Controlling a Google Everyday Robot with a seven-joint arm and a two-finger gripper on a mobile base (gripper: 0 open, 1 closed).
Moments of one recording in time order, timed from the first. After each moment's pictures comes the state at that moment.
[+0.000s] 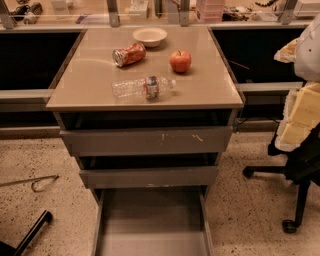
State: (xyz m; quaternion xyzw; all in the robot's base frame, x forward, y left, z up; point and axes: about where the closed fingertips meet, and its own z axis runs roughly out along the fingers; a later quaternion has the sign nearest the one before) arm 0.438 -0.216 0.977 -0.60 0.78 -0.04 0.16
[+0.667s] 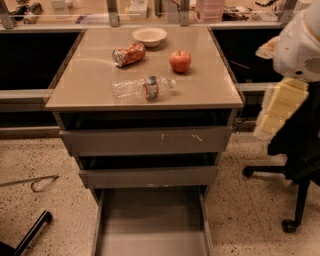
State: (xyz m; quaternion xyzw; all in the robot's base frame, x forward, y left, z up) arm 0.470 -0.201 0.967 -0.61 0.77 -0.02 0.19
